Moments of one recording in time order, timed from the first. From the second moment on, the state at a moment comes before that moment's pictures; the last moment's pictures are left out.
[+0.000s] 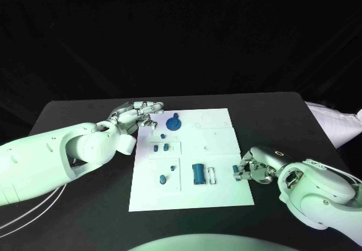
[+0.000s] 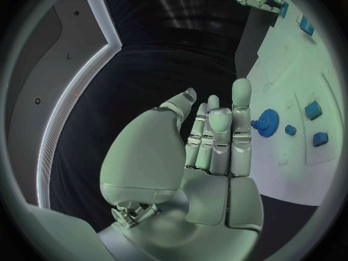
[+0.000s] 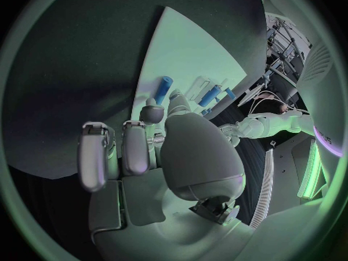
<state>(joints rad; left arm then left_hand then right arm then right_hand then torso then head) 1.17 -0.90 -0.04 1.57 0.08 -0.19 0.27 1.37 -0.11 0.32 0.05 0.12 0.97 0.19 0.14 0.07 1.05 0.11 0.33 0.15 1.27 0.03 1.17 0.73 0.16 1.27 0.12 0.48 1.09 0.74 -1.18 0.21 2.00 -1.65 -0.26 -0.59 1.35 -0.01 -0.19 0.29 0.27 1.13 0.08 0.17 0.21 1.33 0.00 0.82 1.03 1.47 -0.06 1.31 1.24 0.06 1.44 0.05 1.43 1.31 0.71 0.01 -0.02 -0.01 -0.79</state>
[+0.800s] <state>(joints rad) 1.17 -0.90 -0.04 1.57 0.08 -0.19 0.27 1.37 -0.11 0.32 0.05 0.12 0.97 0.19 0.14 0.07 1.05 0.11 0.33 0.15 1.27 0.03 1.17 0.73 0.16 1.27 0.12 0.48 1.09 0.74 -1.09 0.21 1.96 -1.90 -0.13 -0.60 1.47 0.01 -0.11 0.22 0.05 1.14 0.07 0.17 0.24 1.33 0.00 0.83 1.04 1.47 -0.07 1.31 1.25 0.06 1.44 0.04 1.43 1.31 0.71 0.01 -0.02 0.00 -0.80</state>
